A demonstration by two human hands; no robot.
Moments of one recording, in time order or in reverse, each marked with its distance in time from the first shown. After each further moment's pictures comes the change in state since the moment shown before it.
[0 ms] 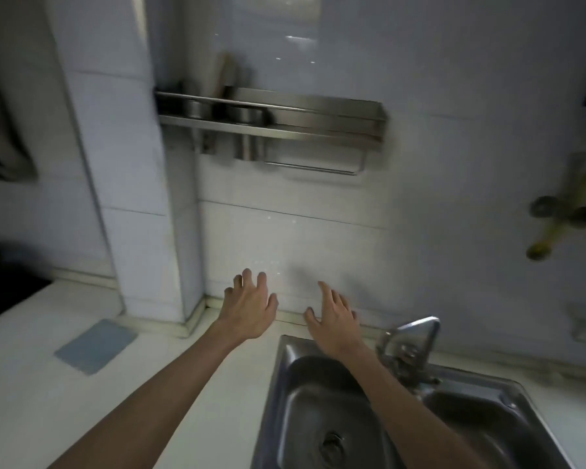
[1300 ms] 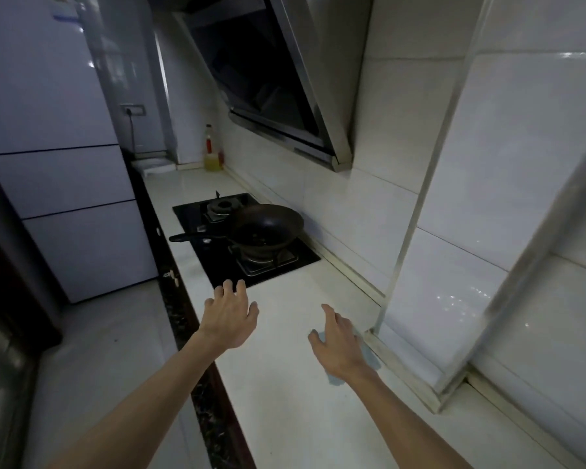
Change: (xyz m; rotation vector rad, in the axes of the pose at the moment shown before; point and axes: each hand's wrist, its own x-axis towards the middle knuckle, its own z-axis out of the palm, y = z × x) left_hand -0.137 -0.478 -0.060 0.177 -0.001 -0.928; right_hand 0.092 -0.407 0.316 0.177 -0.576 -0.593
